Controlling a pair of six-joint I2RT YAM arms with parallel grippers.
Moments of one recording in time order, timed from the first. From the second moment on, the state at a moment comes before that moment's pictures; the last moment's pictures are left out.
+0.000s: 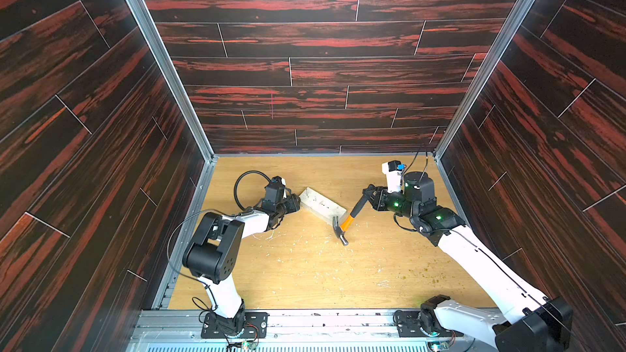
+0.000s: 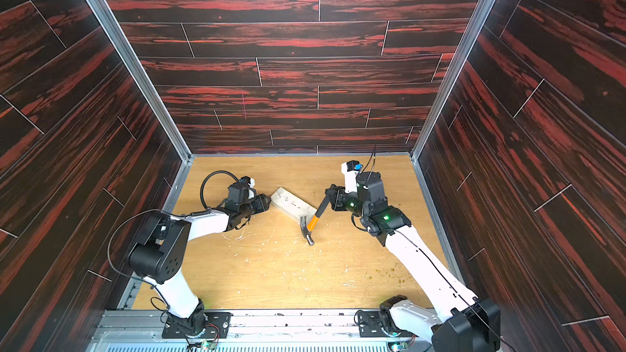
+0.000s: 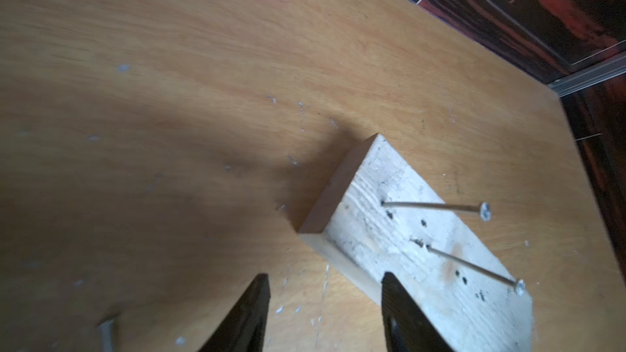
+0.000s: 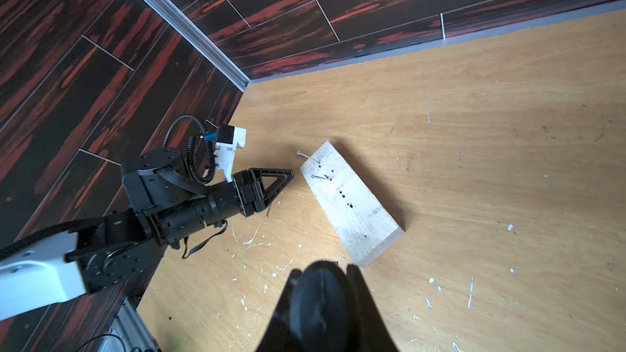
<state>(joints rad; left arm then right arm) -0.31 1.80 0.89 0.26 0.18 -0.55 0.45 1.15 1.01 -0.32 -0.26 0.48</state>
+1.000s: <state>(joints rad) -0.24 1.95 1.00 0.37 0.29 -0.51 0.45 1.17 1.01 -0.37 -0.24 0.49</state>
